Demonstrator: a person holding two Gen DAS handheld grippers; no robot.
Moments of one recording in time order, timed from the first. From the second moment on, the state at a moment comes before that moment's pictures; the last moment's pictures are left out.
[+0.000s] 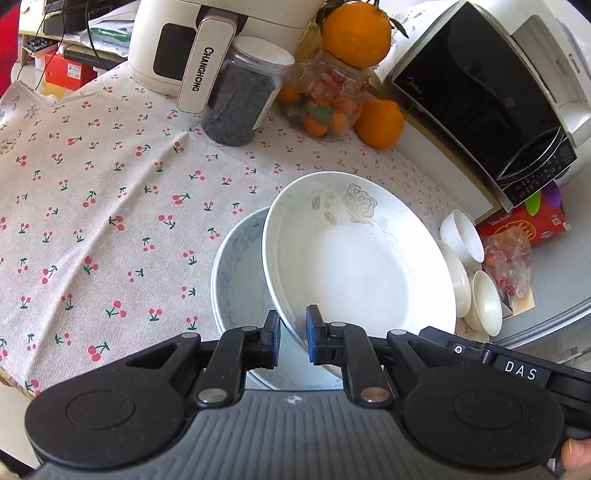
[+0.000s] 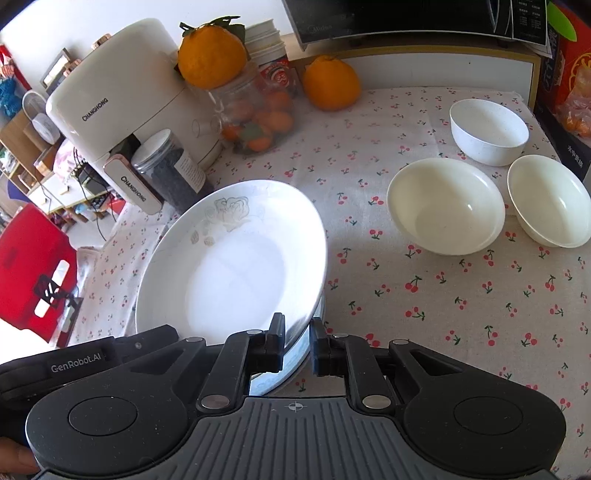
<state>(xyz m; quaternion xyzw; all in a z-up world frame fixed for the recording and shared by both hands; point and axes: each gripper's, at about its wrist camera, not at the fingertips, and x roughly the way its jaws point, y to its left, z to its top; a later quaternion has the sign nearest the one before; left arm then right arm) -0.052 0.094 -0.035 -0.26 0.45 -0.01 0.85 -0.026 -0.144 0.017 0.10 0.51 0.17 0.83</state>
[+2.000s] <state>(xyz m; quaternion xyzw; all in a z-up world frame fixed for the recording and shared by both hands) -0.060 0.091 -0.050 -0.16 0.46 0.04 0.87 -0.028 -0.103 -0.008 0.02 0.54 0.12 0.83</state>
